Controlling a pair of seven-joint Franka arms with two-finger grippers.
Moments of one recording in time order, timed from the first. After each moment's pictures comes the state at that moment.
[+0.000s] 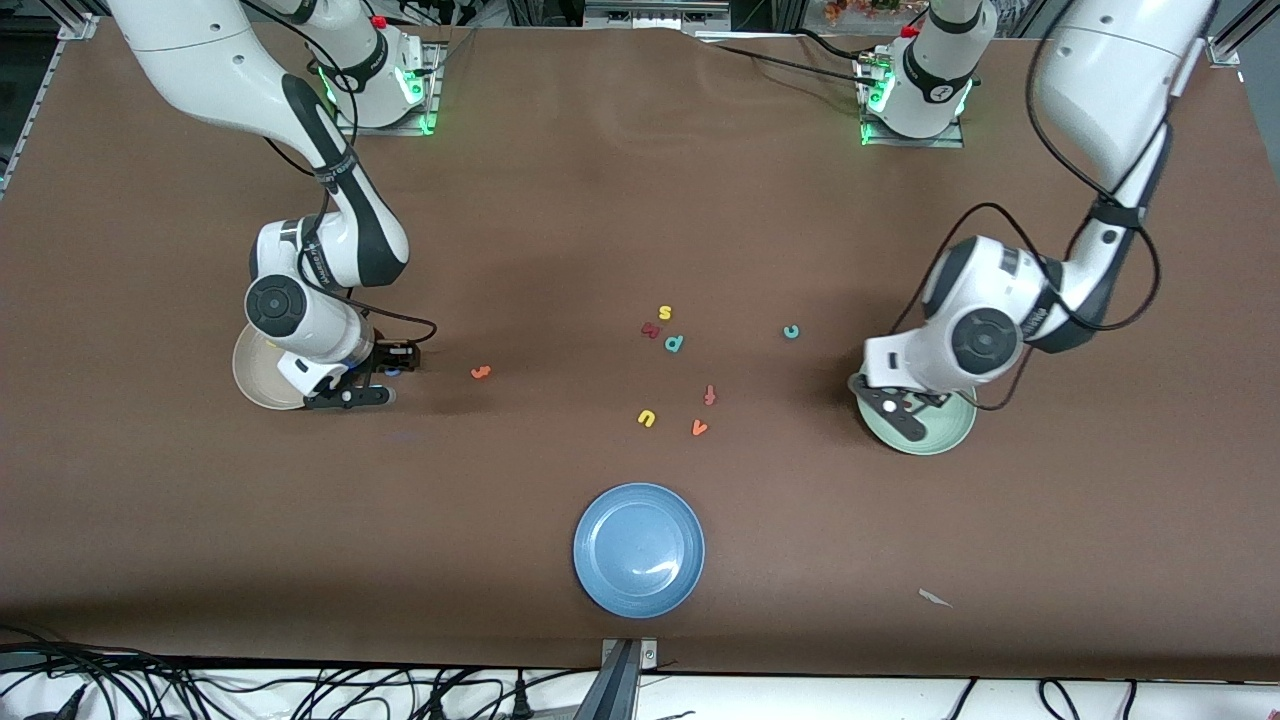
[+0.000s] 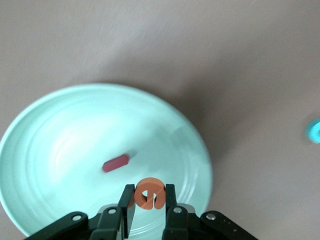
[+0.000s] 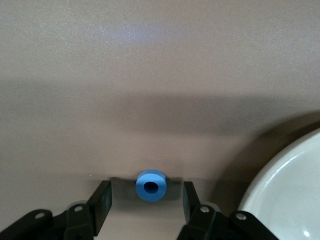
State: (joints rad) left arm 0.10 0.55 -0.31 -1.86 0.25 2.16 0.39; right arm 0.21 0.50 -0.02 -2.06 0.00 2.46 0.12
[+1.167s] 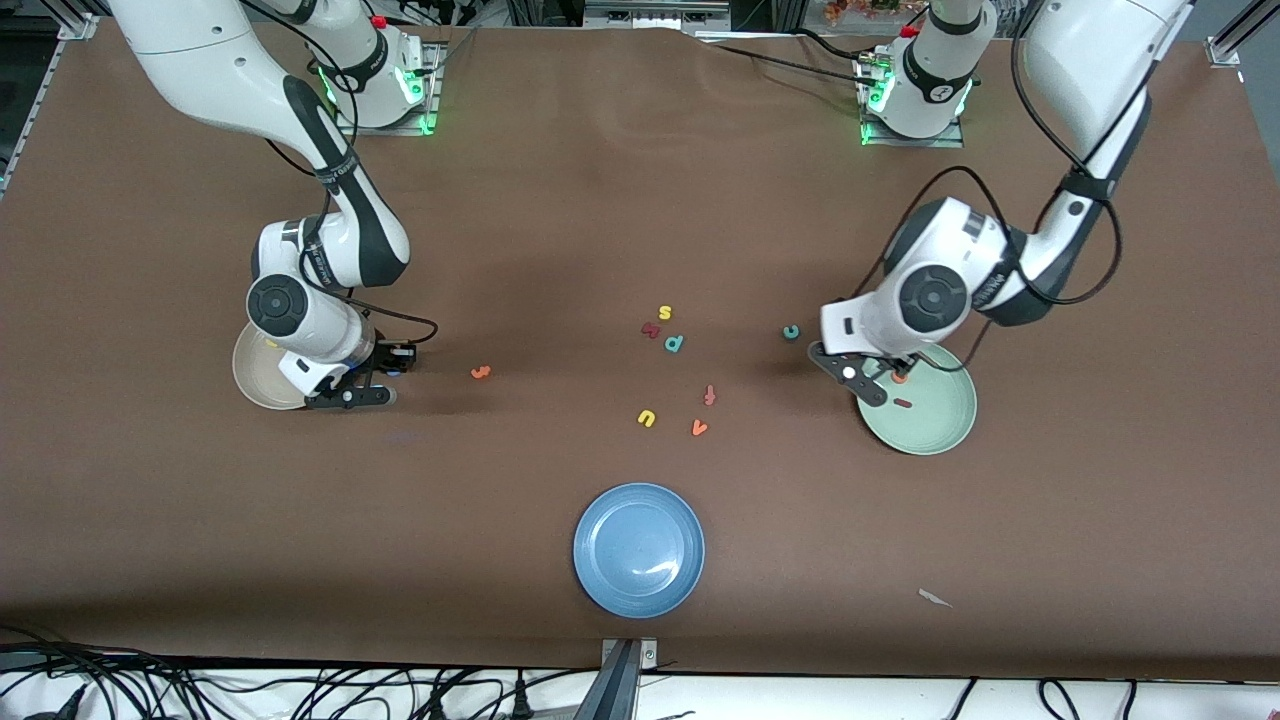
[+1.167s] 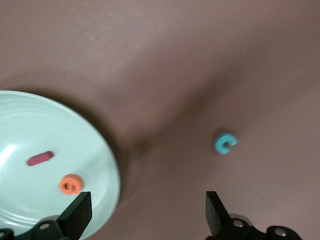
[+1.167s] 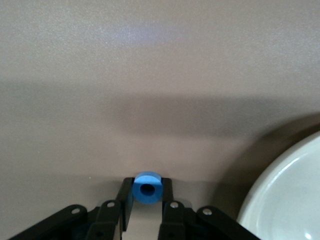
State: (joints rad) left arm 0.14 0.47 -0.54 -1.94 0.27 2.10 0.08; right arm 0.21 0.50 -0.02 -2.06 0.00 2.48 0.12
